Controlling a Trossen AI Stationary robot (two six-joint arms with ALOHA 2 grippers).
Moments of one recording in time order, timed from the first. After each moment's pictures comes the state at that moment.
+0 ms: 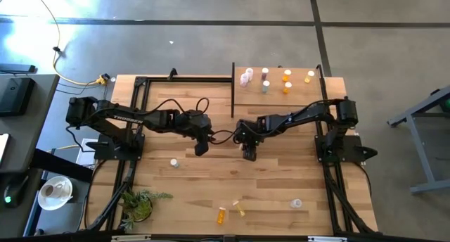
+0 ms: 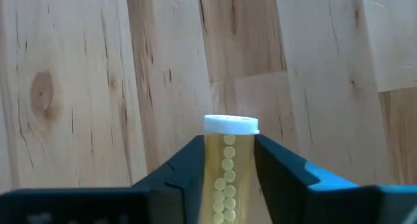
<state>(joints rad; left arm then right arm) 0.18 1.41 0.78 -0.11 0.01 -0.21 -0.06 1.82 1.03 -0.35 -0.12 0.11</state>
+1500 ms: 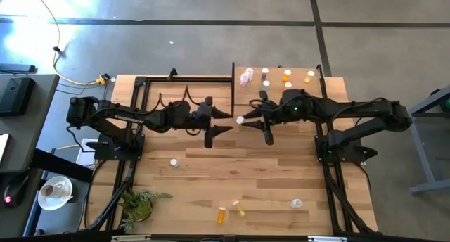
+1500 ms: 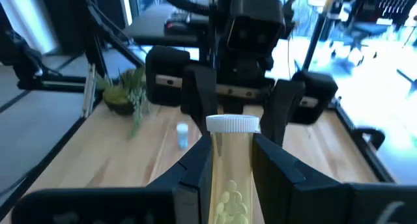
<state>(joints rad) 0.18 1.42 0.78 0.59 0.04 -0.11 -0.06 1.20 1.03 -0.09 -0.13 -0.09</state>
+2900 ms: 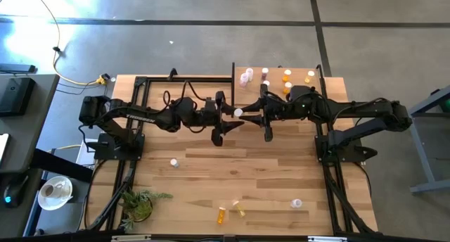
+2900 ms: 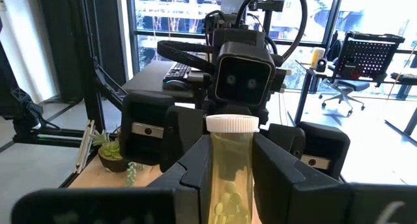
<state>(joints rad) 0.18 1.56 0.95 0.83 0.09 -0.10 -0.06 1.20 1.03 0.13 -0.13 -0.09</state>
